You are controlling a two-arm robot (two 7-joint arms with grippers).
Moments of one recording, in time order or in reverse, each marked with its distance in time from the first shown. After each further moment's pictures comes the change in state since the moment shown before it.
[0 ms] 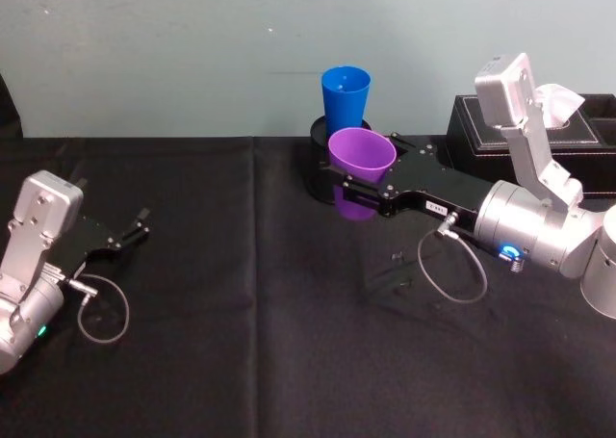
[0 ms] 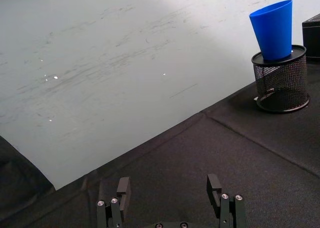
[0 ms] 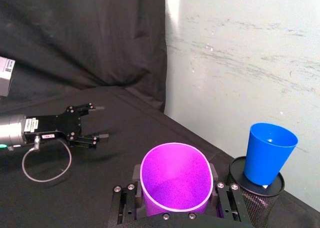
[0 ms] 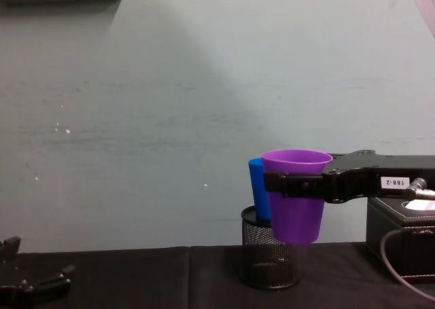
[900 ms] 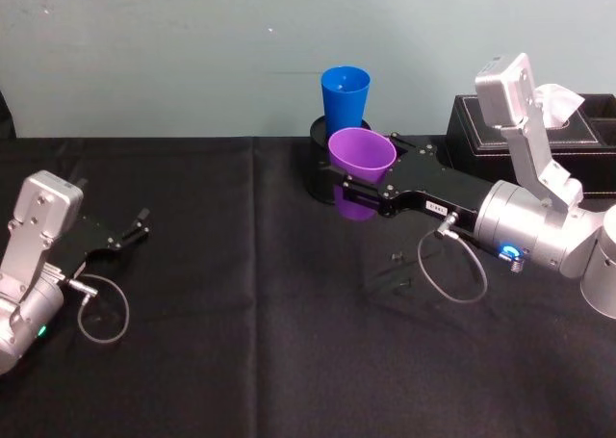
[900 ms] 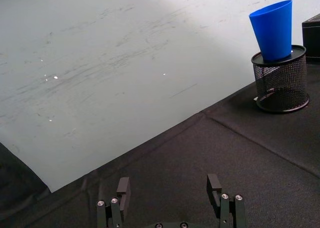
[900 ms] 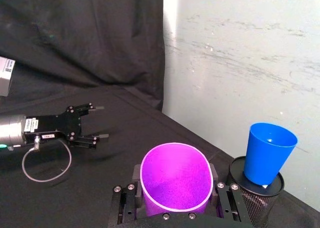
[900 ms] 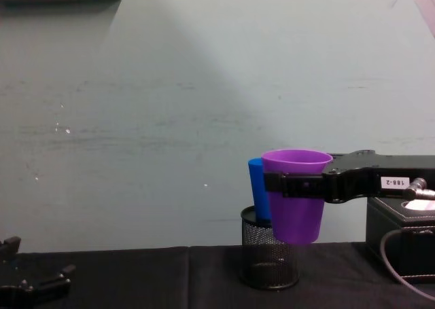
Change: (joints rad) left arm 0.000 0.000 0.000 0.000 0.000 0.000 0.000; right arm 0.000 0.000 0.000 0.000 0.000 0.000 0.000
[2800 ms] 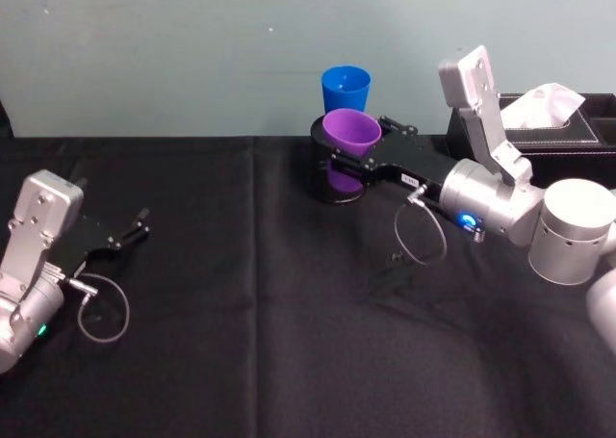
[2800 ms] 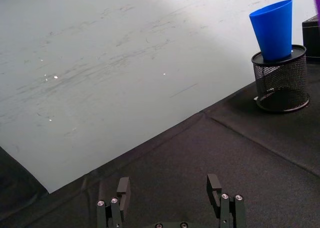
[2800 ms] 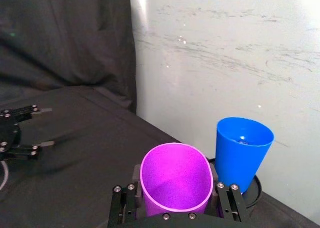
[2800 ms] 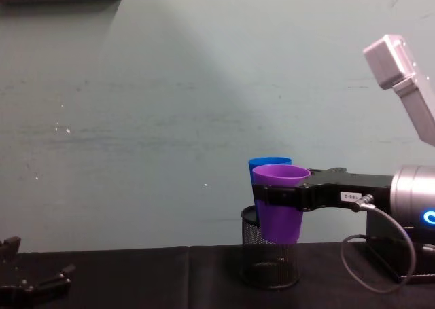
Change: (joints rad) left arm 0.000 0.000 0.000 0.000 0.000 0.000 0.000; right arm 0.178 -0.157 -0.048 0.373 -0.057 -0.127 -0.004
